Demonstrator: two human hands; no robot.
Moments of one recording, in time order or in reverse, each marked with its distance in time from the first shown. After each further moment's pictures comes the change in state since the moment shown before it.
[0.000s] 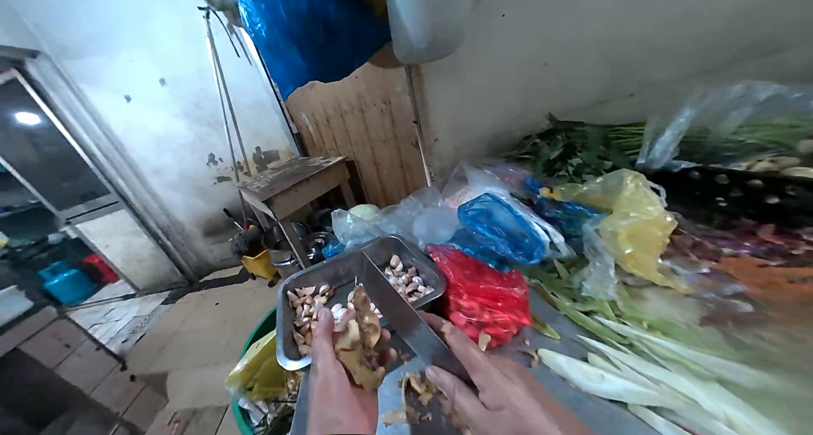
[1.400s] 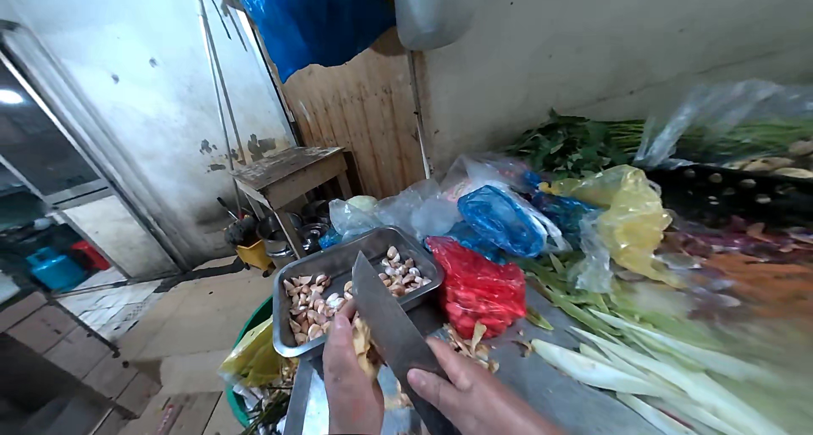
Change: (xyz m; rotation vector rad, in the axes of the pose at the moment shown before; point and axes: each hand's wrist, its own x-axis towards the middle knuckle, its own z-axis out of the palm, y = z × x) left_hand 0.001 -0.027 -0.008 0.205 -0.108 0.451; right_hand 0.009 -0.003 0.016 0.476 -0.285 0.272
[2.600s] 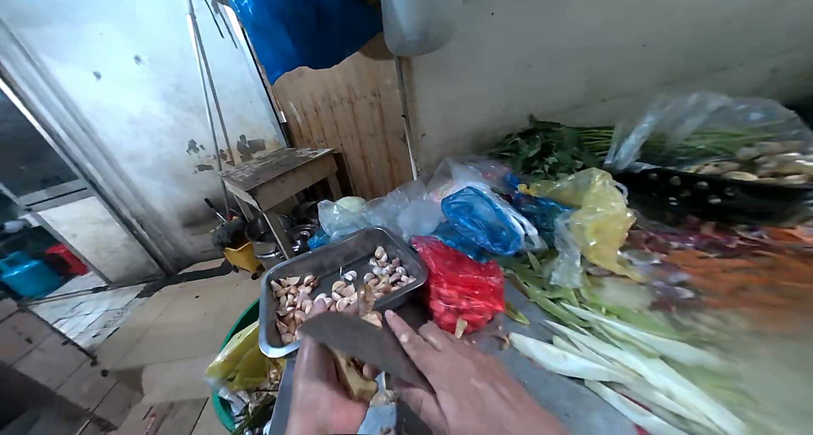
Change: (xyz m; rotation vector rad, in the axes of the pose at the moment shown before) left_hand 0.006 0.022 -0.007 -0.489 -0.020 -0.650; right_hand -0.005 0.013 -0.002 -0.857 0.311 -0.336
